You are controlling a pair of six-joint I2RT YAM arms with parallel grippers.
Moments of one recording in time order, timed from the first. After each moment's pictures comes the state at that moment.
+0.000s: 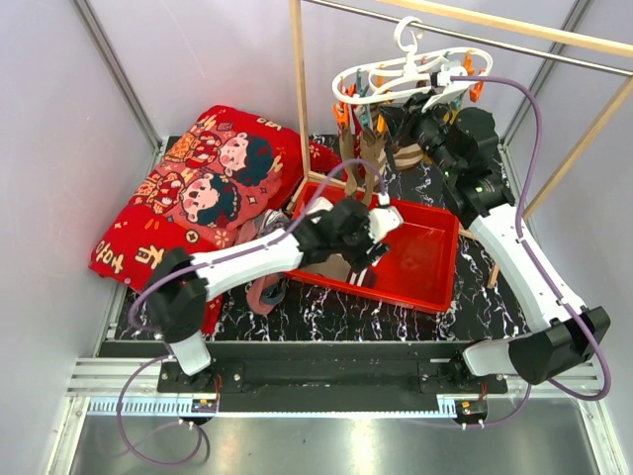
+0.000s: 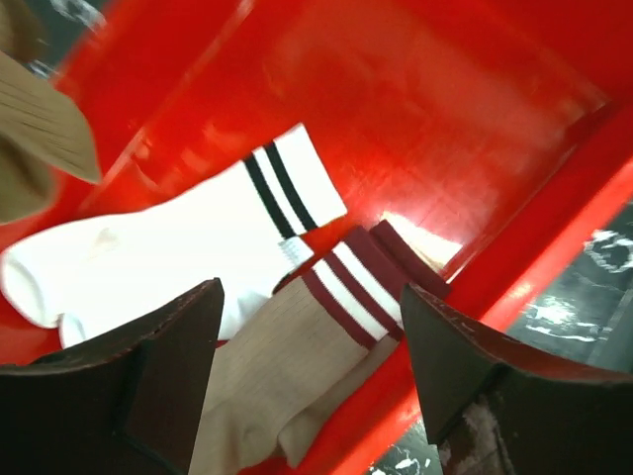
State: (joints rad) left arm -0.96 1.67 1.32 -0.30 0.04 0.17; right arm 0.38 1.36 1.47 0.03 -0.13 0.17
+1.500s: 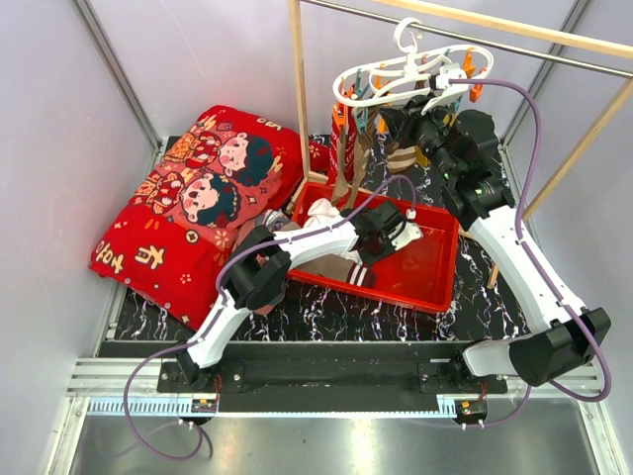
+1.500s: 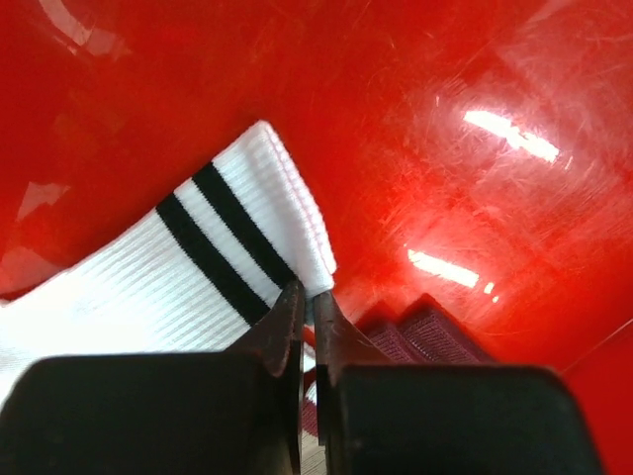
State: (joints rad) left arm -0.95 2.28 1.85 -0.66 0.05 0.25; right arm 0.38 1.35 1.45 0.04 -0.12 0.14
